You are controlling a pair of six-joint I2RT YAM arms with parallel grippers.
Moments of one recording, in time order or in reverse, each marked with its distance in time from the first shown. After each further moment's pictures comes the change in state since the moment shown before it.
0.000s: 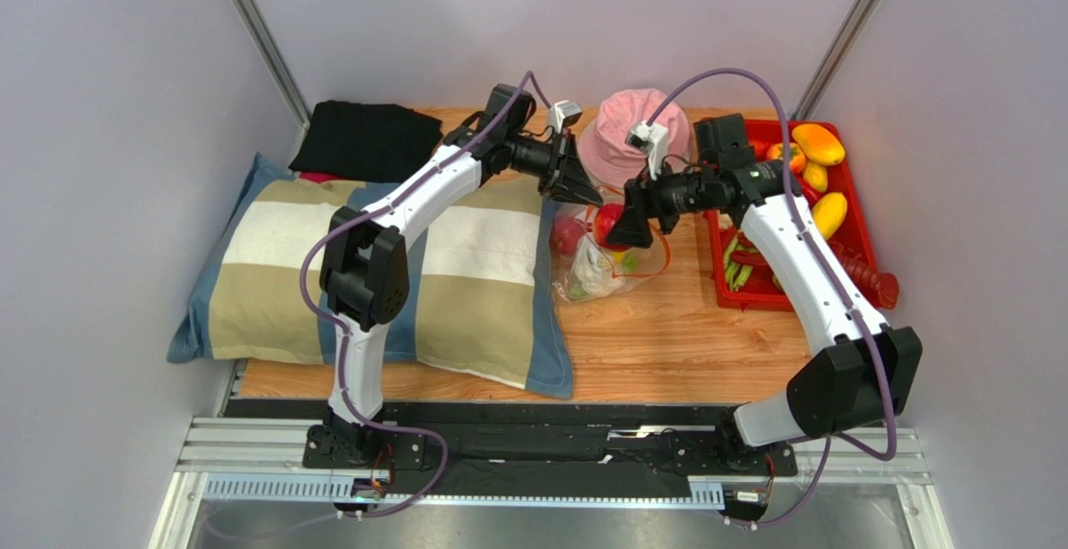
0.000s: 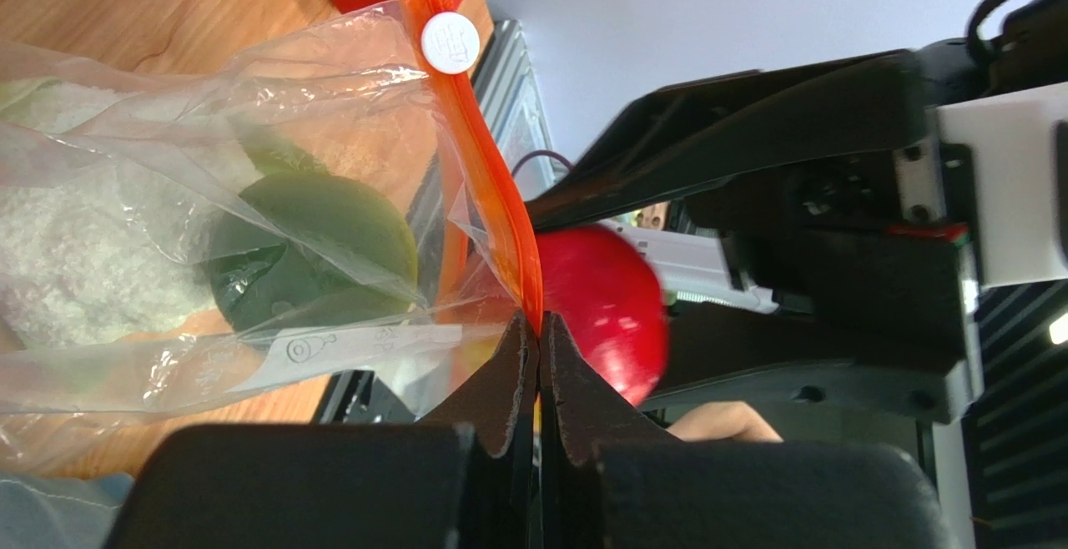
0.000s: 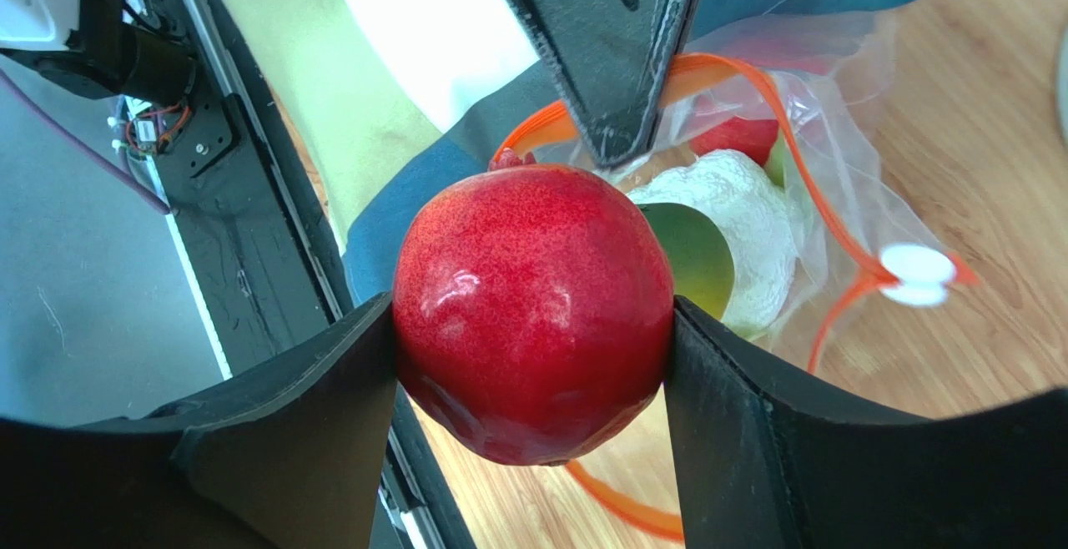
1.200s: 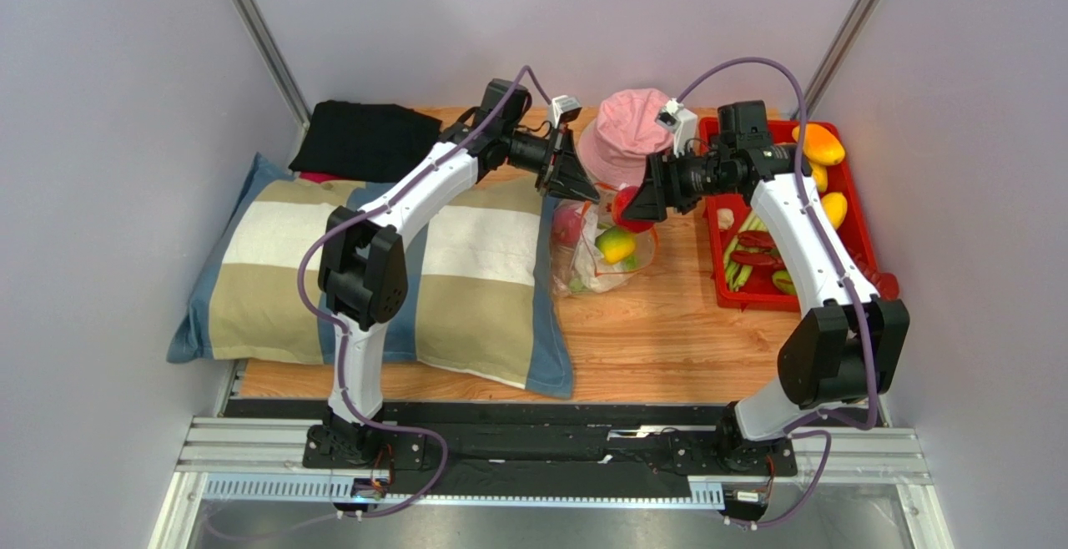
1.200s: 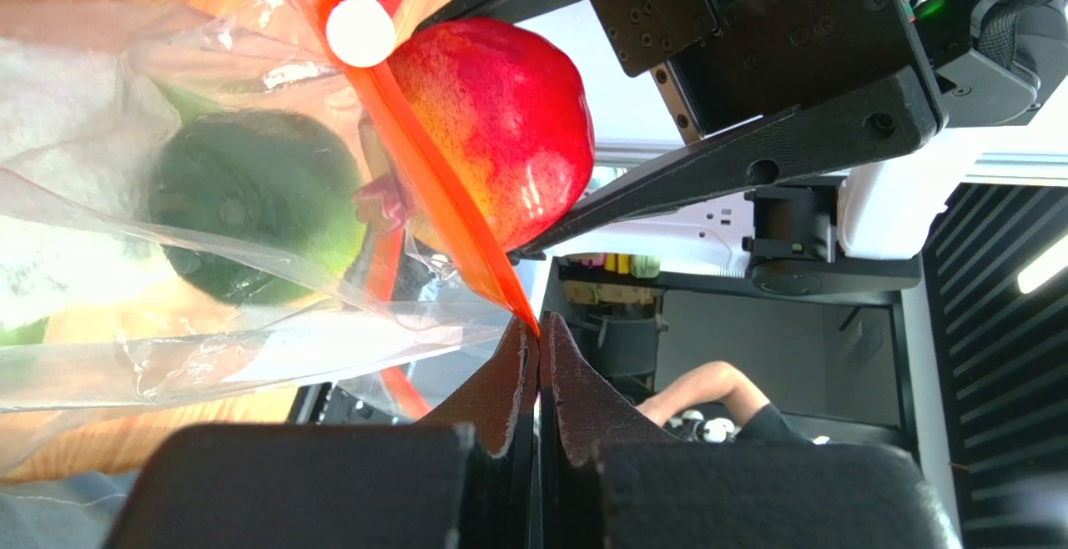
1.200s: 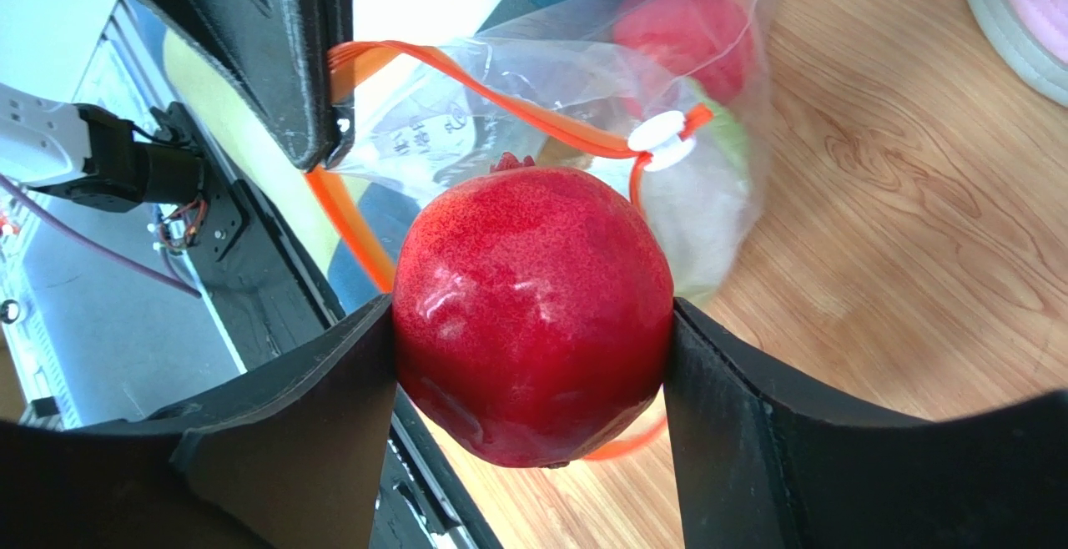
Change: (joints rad) left arm 0.010 0.000 0.019 0.011 0.087 -0.011; right arm -0.120 0.119 0.055 0.016 -0.018 0.132
